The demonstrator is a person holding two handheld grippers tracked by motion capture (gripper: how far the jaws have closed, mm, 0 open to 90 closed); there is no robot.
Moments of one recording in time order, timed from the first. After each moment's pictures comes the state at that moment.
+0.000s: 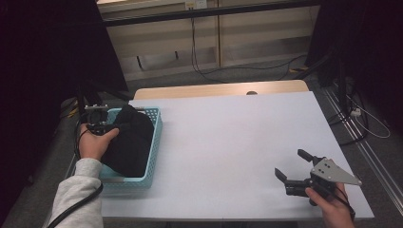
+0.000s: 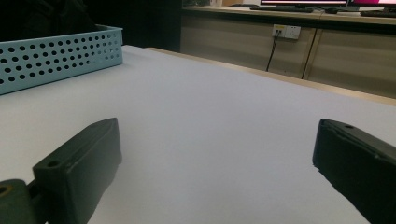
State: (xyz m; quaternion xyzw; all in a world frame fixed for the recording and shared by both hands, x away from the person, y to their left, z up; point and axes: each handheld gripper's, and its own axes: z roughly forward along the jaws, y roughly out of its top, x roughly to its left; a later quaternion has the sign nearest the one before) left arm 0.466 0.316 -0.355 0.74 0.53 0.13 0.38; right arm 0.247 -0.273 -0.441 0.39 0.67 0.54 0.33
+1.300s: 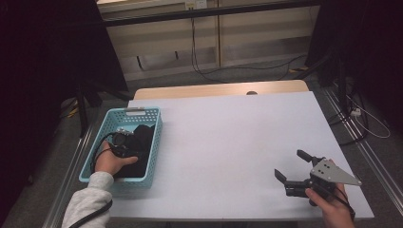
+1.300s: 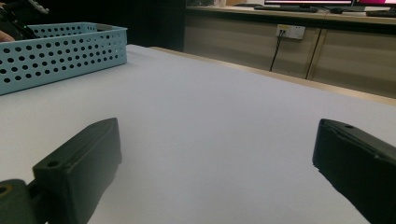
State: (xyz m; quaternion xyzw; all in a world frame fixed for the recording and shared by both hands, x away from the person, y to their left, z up) left arm 0.444 0.285 -0.436 0.84 0.47 0.10 0.26; right arm 0.246 -0.273 -0.441 0.39 0.67 0.54 0.32
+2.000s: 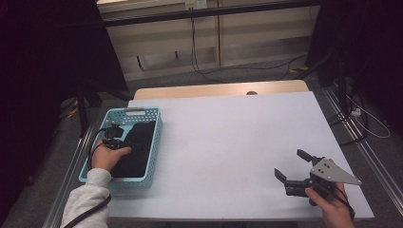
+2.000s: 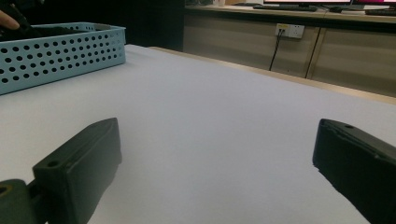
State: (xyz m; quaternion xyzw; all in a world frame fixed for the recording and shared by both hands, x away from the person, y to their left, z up) left arm 0.456 0.301 -0.408 0.78 0.54 0.06 0.31; right arm 0.248 -0.273 -0.442 0.39 0.67 0.54 0.32
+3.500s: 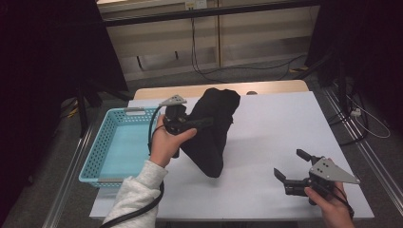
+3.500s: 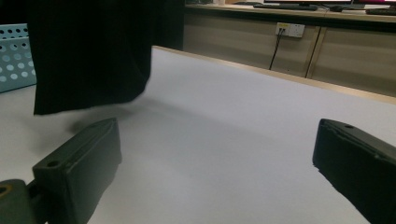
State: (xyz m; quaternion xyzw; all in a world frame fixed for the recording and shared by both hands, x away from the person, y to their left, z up) left arm 0.426 0.090 -0.342 0.79 0.30 0.07 0.53; right arm 0.250 -0.272 -0.442 0.39 0.67 0.54 0.32
